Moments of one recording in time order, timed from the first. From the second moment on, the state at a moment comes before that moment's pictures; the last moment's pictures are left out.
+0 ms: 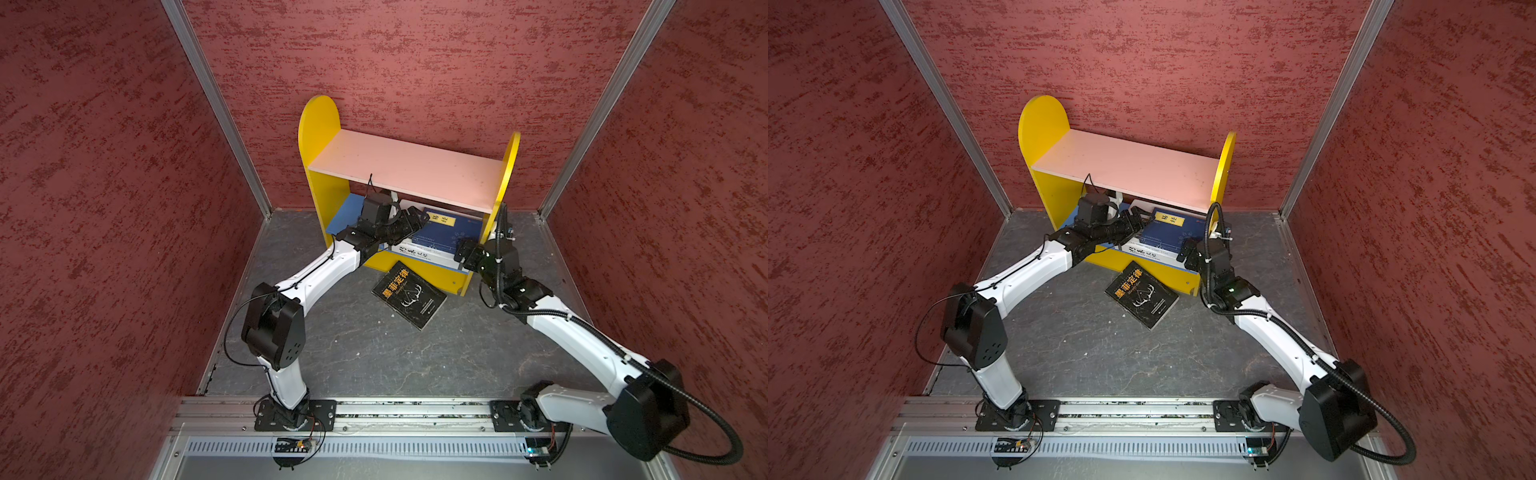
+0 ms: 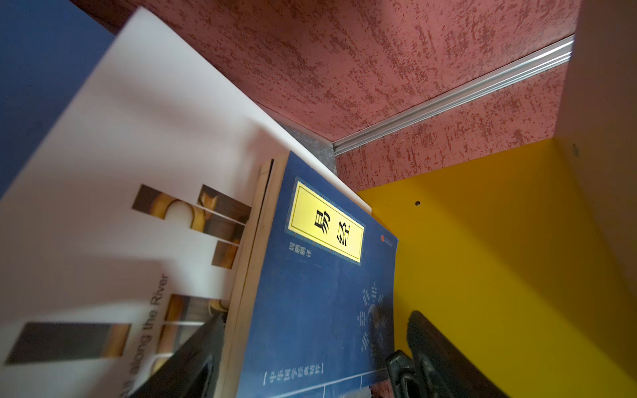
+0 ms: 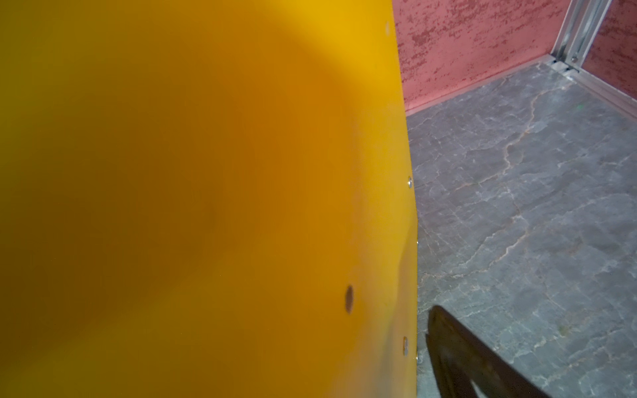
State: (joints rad) left arm -0.52 1.74 1.51 -0.16 0.30 -0.91; right arm 0.47 1.22 0.93 -0.12 0.31 0.61
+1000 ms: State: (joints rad) left arm -0.52 1.42 0.80 -0.06 0.13 -1.07; right arm 0.47 0.86 0.63 -0.19 0.18 0.72
